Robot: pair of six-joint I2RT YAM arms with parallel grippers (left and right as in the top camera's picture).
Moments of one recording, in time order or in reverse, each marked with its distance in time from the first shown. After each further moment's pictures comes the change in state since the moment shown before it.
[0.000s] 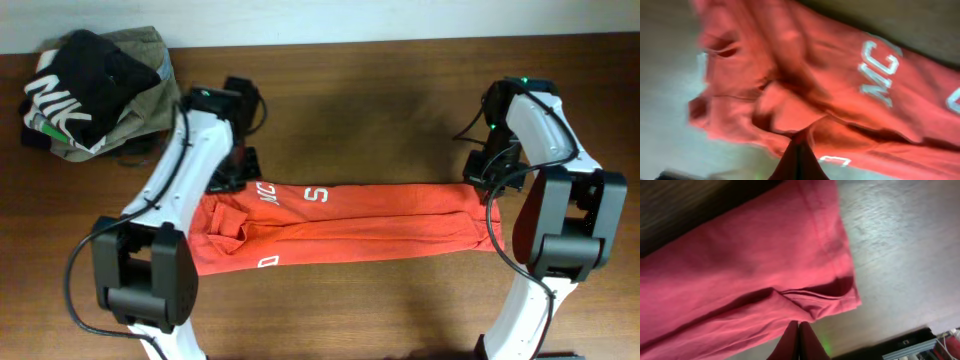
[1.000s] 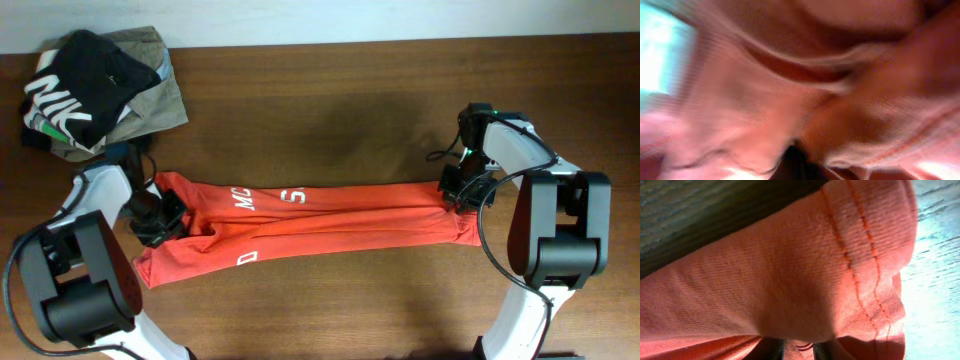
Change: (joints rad) left arm 0.557 -0.030 -0.455 0.377 0.272 0.100; right arm 0.058 -0.053 -0.277 0.364 -0.108 -0.003
